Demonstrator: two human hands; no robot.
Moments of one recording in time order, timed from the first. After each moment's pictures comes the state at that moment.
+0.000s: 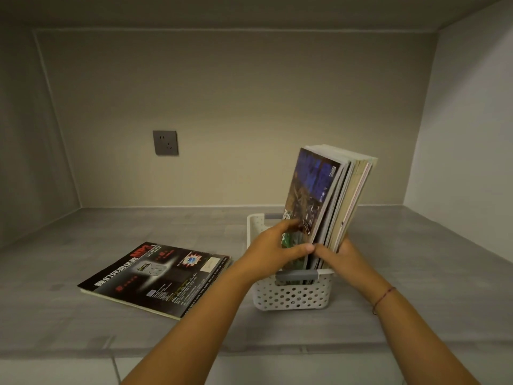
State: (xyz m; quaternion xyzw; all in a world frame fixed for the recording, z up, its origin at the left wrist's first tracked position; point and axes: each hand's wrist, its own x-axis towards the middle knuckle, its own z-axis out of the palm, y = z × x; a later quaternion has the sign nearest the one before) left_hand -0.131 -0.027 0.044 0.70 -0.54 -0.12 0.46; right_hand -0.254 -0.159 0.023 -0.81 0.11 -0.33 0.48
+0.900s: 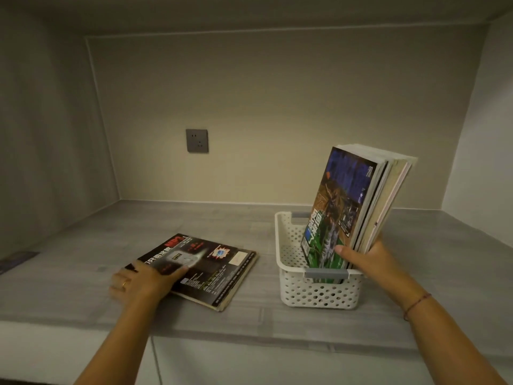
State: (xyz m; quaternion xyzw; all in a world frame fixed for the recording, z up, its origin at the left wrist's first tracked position) left_hand 0.018 0.156 -0.036 0.96 0.03 0.00 0.29; right_hand -0.251 -0.158 0.020 -0.79 0.15 -0.34 0.49
